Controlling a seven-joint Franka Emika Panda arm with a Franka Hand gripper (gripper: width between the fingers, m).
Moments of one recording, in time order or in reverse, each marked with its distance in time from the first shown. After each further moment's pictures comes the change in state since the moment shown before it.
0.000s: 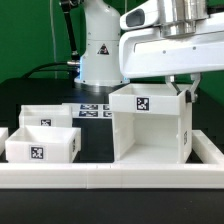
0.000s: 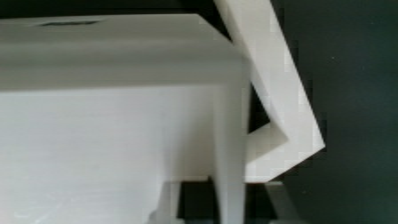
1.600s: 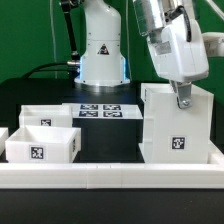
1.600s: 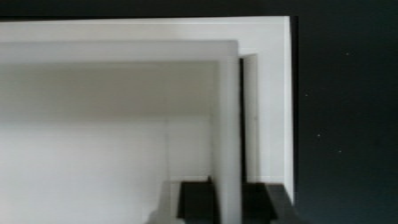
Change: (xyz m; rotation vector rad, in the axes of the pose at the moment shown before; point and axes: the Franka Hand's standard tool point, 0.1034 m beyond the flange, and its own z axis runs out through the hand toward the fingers) arm 0.020 -0.002 0.006 0.078 -0.075 1.036
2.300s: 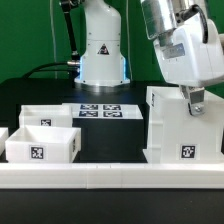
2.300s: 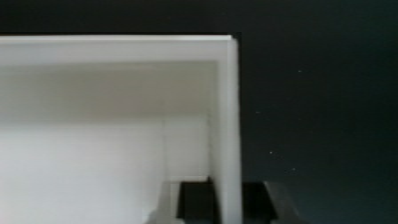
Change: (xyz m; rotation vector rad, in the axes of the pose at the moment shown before) arm -0.007 -0.027 0.007 0.010 -0.007 -0.016
